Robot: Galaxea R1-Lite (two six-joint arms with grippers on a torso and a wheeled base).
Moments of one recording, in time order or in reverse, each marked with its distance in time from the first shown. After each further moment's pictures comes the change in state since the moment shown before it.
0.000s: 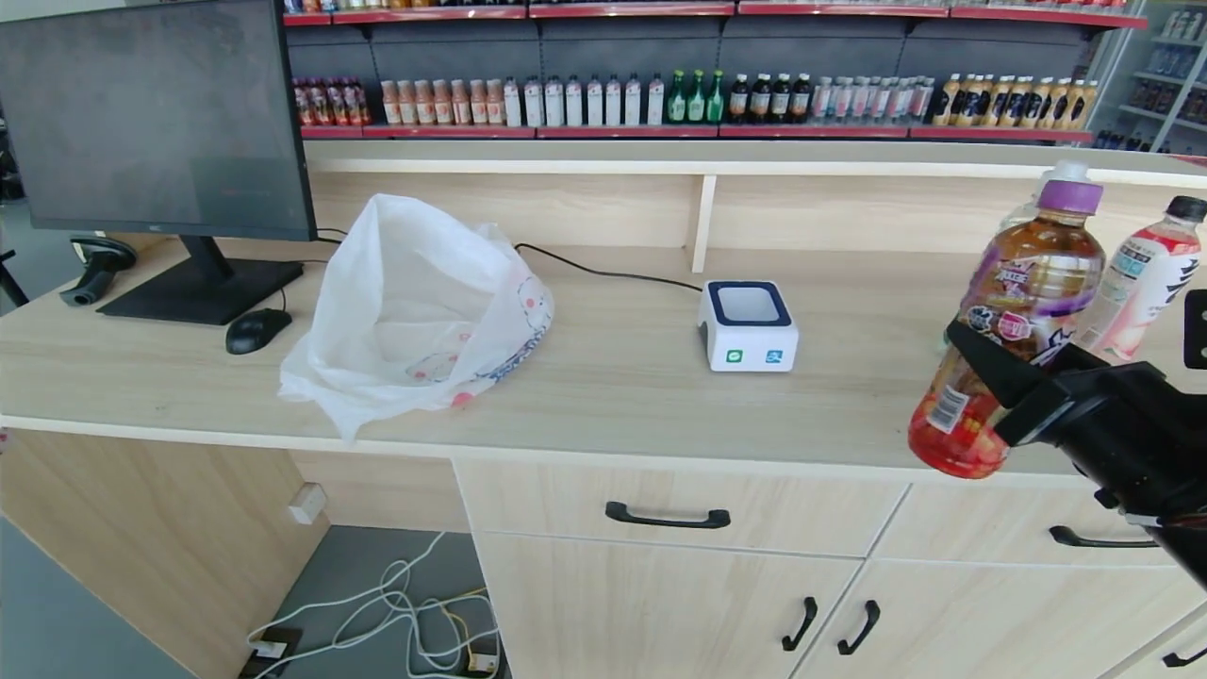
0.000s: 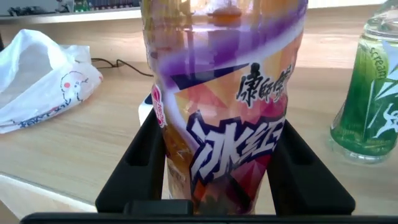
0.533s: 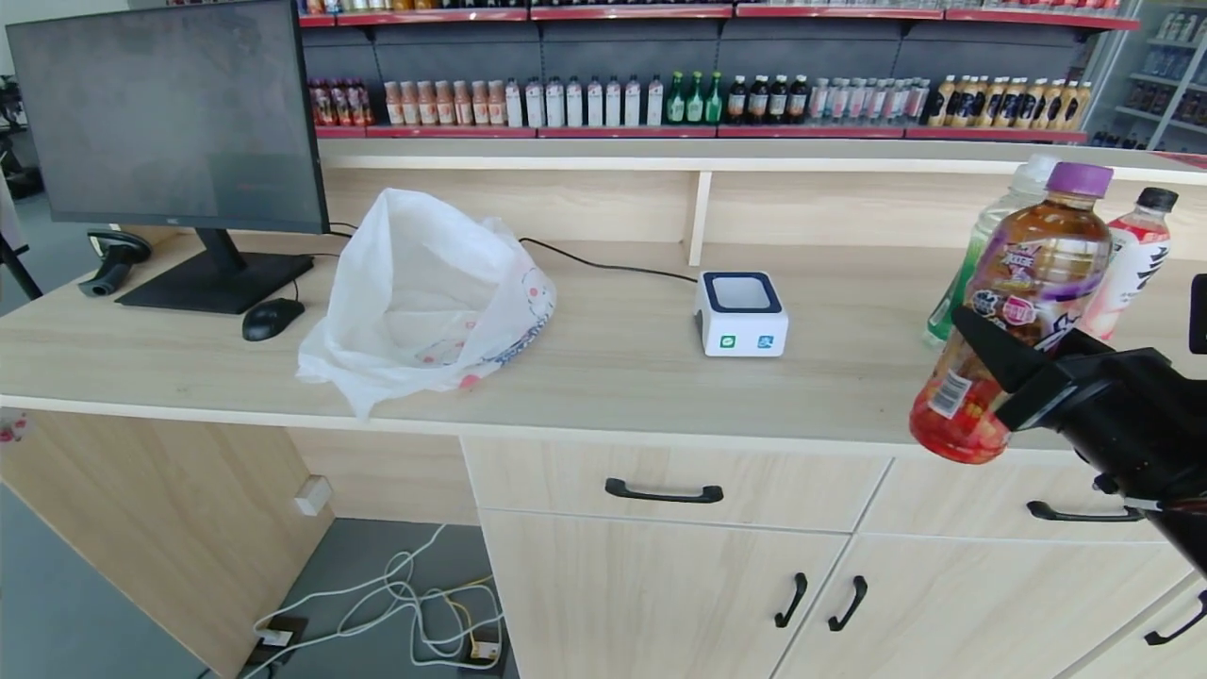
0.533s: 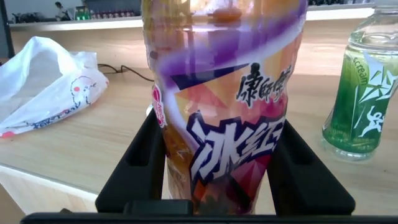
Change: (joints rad) left arm 0.000 0.000 0.000 0.000 0.000 -0.002; right arm 0.003 -0.009 -0.031 0.004 -0.007 -0.007
